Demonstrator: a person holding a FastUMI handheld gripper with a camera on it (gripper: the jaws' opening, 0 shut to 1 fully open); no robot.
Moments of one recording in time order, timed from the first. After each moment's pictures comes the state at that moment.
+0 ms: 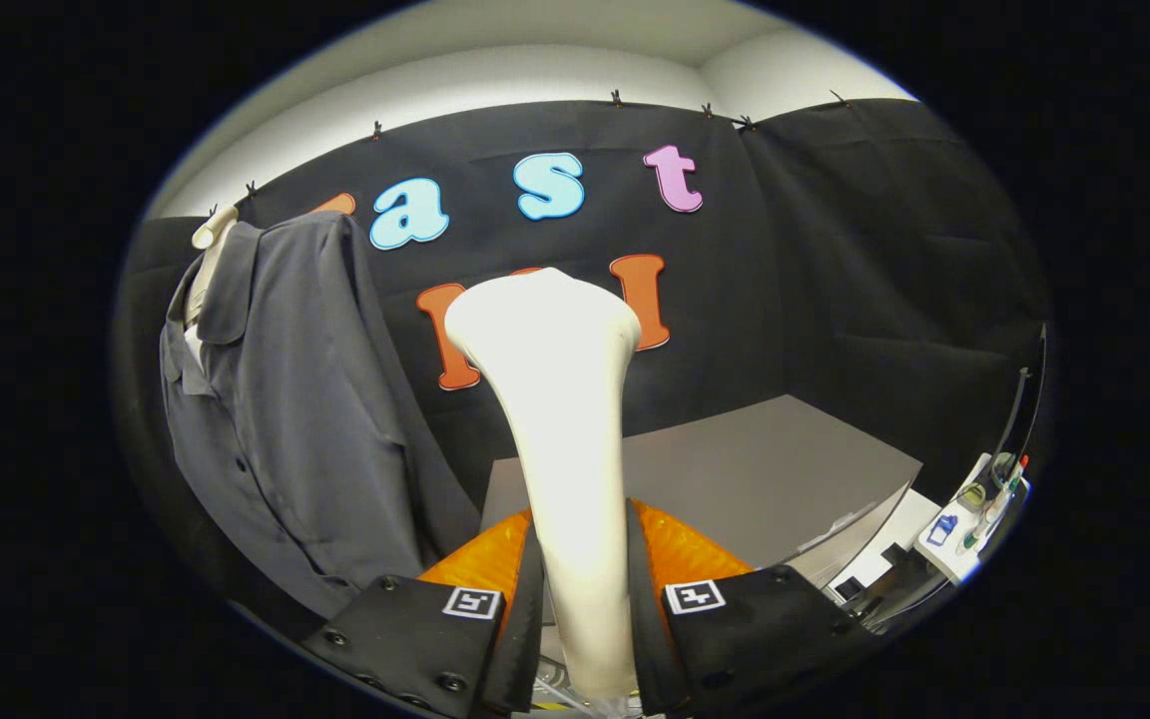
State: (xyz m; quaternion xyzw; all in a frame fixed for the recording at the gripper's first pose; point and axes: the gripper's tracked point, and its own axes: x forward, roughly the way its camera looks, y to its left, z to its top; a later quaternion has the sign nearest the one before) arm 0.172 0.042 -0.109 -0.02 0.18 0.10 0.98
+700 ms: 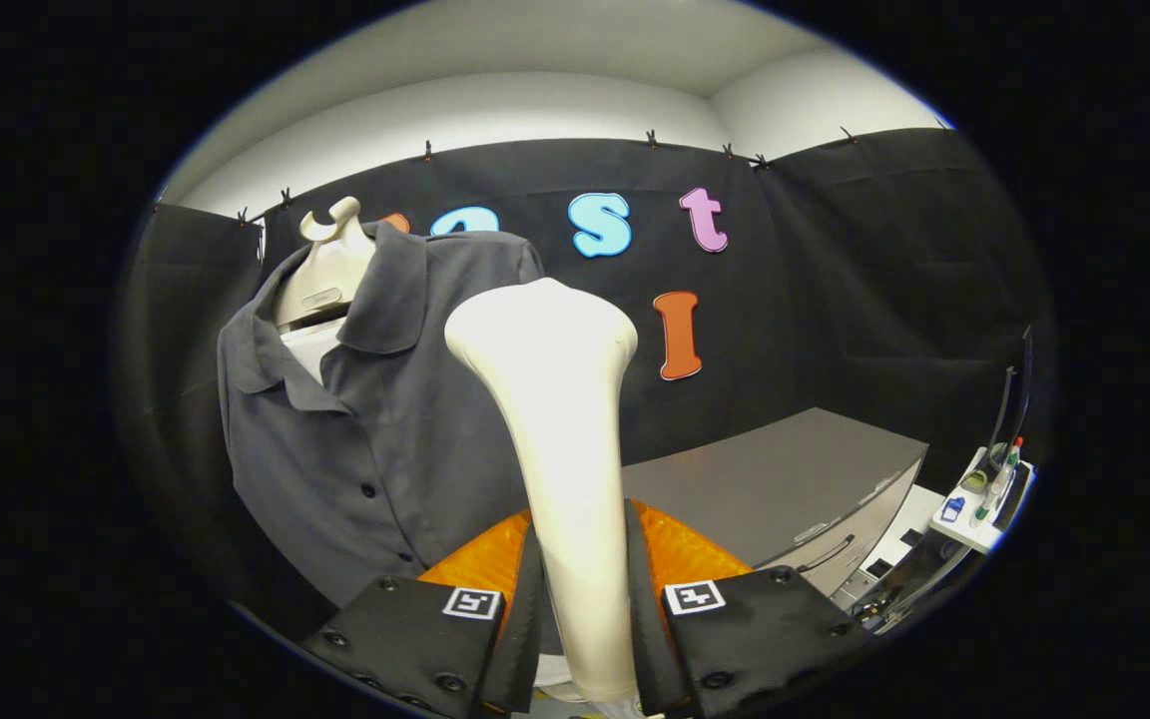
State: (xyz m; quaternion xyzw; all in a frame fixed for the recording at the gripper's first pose) arm 0.069 0.204 -0.088 -0.01 0.14 0.10 0.99
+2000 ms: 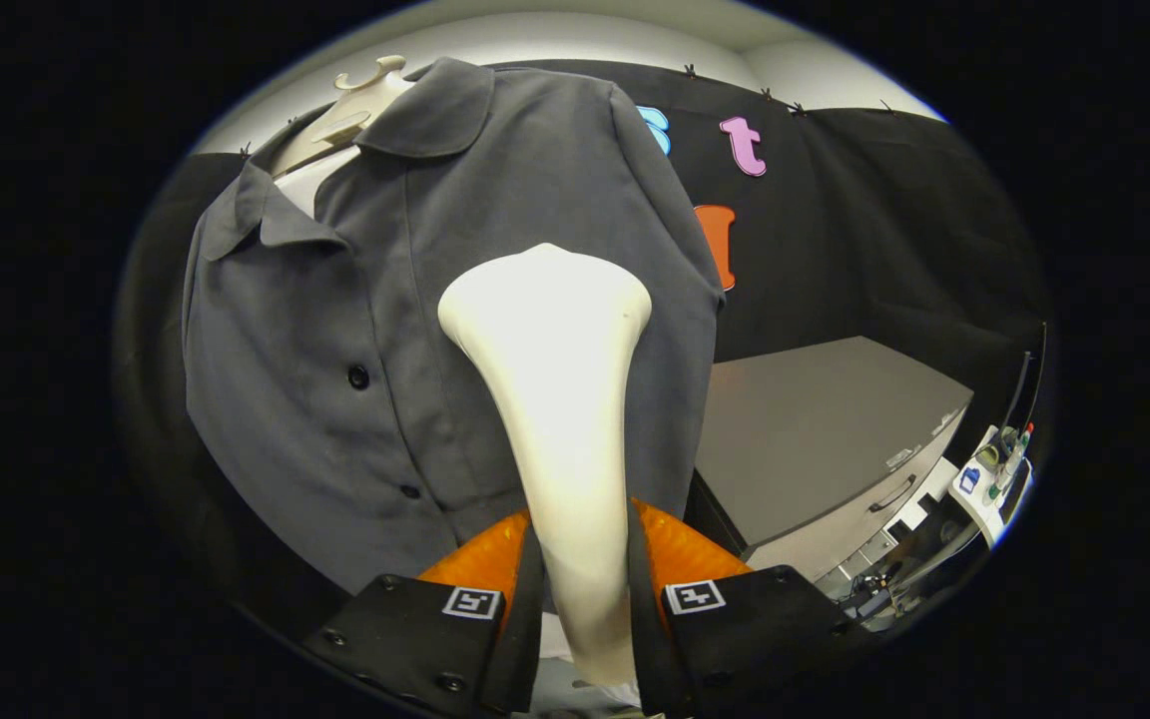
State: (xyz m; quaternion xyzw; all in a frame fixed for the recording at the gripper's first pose) arm 0.089 0.257 -0.221 -0.04 0.26 0.10 0.96
